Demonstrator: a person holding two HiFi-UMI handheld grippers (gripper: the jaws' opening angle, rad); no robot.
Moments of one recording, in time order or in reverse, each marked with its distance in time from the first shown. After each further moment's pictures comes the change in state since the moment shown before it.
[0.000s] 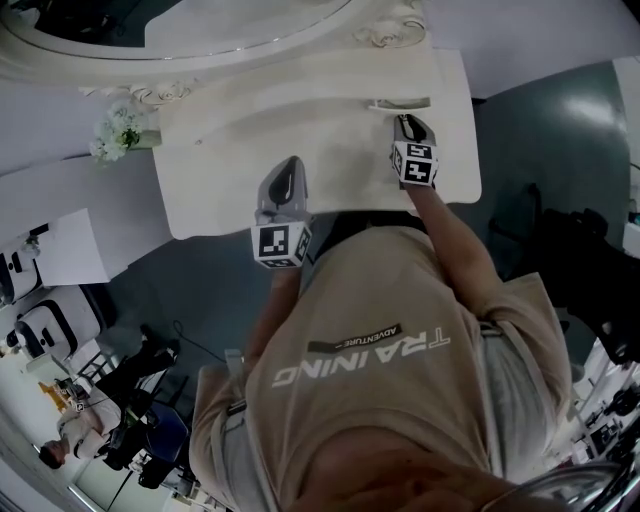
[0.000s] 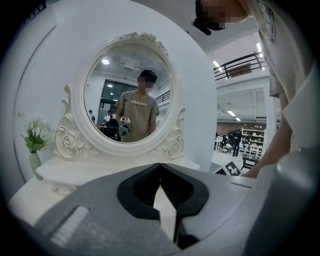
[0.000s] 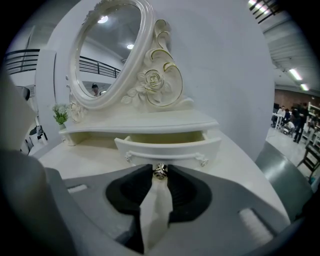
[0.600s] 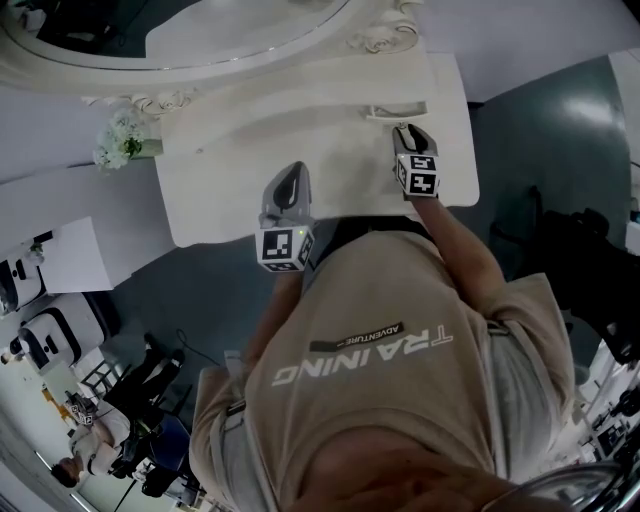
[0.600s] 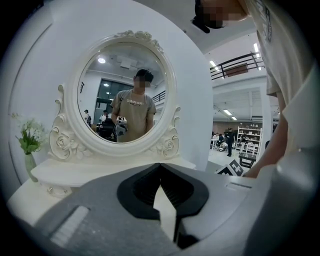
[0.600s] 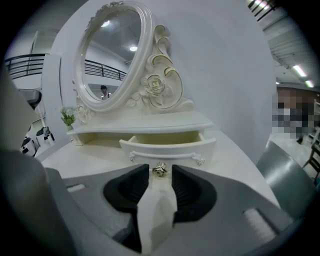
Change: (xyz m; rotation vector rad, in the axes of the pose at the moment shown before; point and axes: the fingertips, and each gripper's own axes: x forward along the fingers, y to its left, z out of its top) left arm 0.005 -0.020 0.001 0.016 0.004 -0.037; right arm -0.022 -0.006 -0.002 -0.012 -0.014 0.058
